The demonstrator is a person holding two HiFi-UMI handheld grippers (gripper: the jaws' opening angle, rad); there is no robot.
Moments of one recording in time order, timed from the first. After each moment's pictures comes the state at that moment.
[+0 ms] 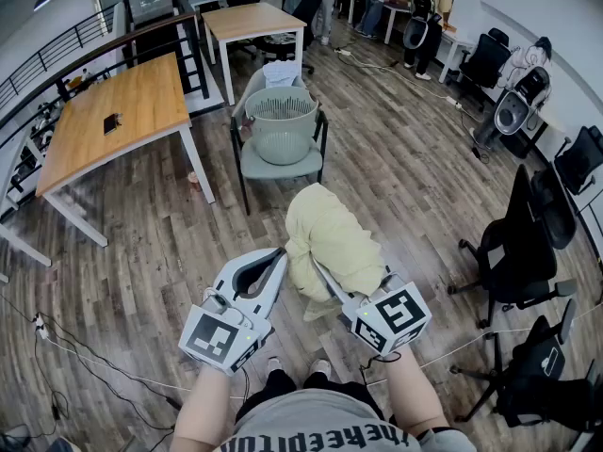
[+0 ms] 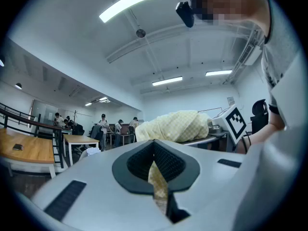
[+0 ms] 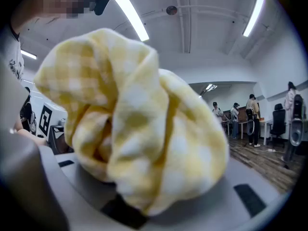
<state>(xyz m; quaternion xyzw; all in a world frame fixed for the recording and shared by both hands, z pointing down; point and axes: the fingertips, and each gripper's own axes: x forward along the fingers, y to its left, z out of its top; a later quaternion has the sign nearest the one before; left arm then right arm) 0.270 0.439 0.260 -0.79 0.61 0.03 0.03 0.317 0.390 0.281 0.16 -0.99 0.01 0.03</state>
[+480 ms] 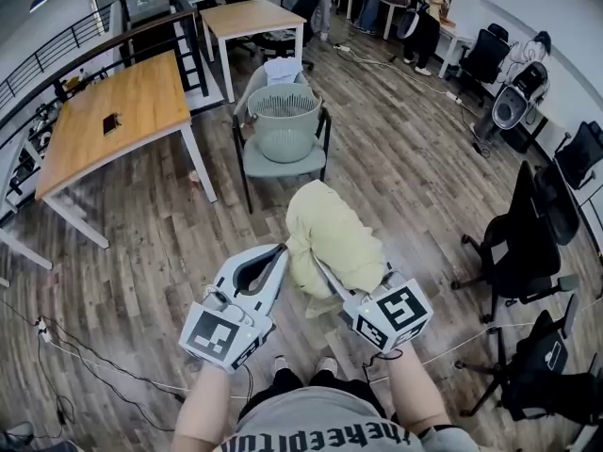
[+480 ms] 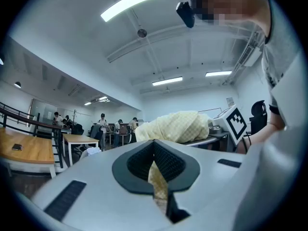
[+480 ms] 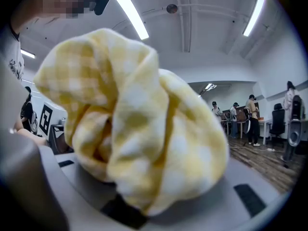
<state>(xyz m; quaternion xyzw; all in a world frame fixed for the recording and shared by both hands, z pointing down) 0.247 0.439 0.260 -0.80 0.60 0.03 0.03 0.294 0.392 0.282 0.17 -0.98 0.01 0.04</state>
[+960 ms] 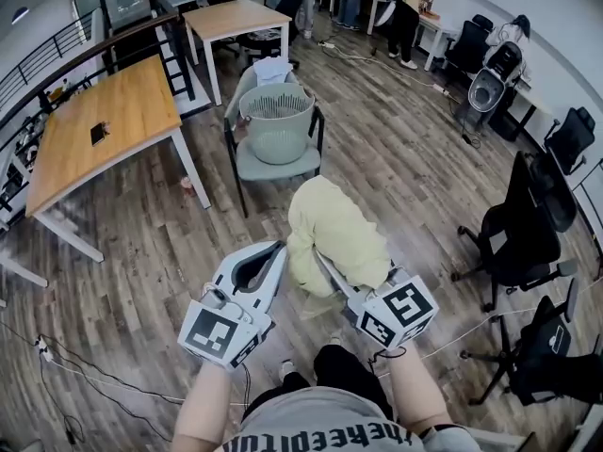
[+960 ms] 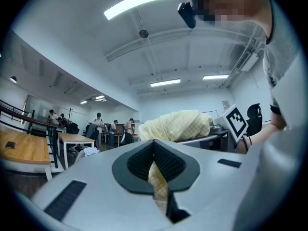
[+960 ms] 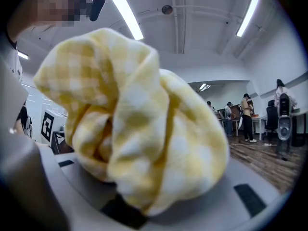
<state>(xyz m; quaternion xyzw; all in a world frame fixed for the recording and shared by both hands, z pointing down) 0.212 0.427 0.266 -0.82 0.58 0.04 0.03 0.268 0.382 0.283 0.20 -0.98 0.03 0.02</state>
